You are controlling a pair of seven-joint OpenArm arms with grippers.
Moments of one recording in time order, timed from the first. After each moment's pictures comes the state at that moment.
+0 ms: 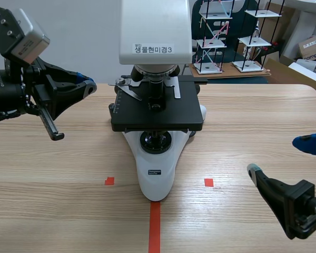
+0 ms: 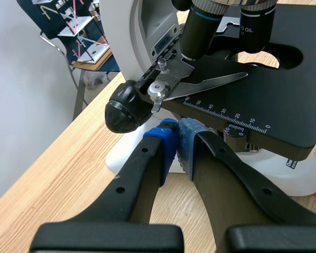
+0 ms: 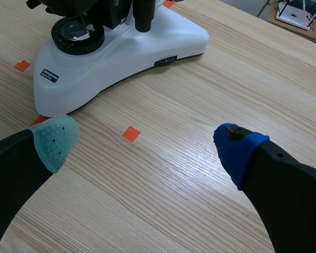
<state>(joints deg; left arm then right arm) -0.6 -37.0 10.4 95.7 -14.0 -38.5 -2.0 -45.8 30.8 12.3 114.6 15.6 23.8 2.6</state>
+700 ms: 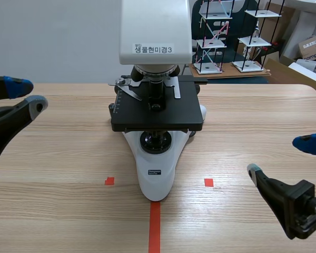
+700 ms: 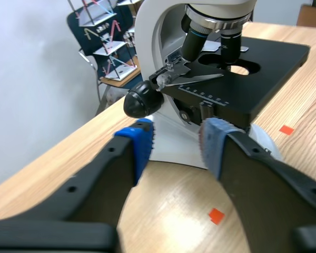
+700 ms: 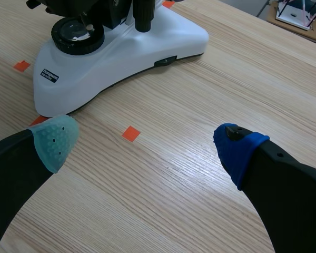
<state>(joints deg) 30.8 -35.9 -13.2 107.7 -13.8 -38.5 -20.1 -45.8 30.8 12.3 114.6 15.6 23.8 2.6</state>
